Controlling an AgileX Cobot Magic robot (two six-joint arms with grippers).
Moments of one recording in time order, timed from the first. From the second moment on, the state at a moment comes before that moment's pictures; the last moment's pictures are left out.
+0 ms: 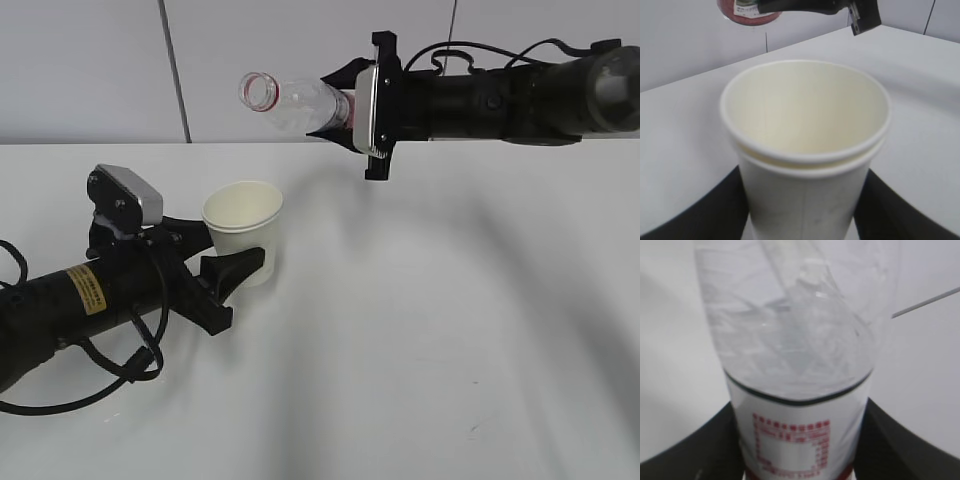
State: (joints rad) left arm -0.32 1.98 -0.60 0.57 -1.14 -0.21; right arm 0.17 2.19 -1.59 -1.33 -0.78 -0.11
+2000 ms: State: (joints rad) left arm -0.32 1.98 -0.60 0.63 -1.14 -0.23; right arm 0.17 2.19 -1.61 -1.24 -0.79 -0.64
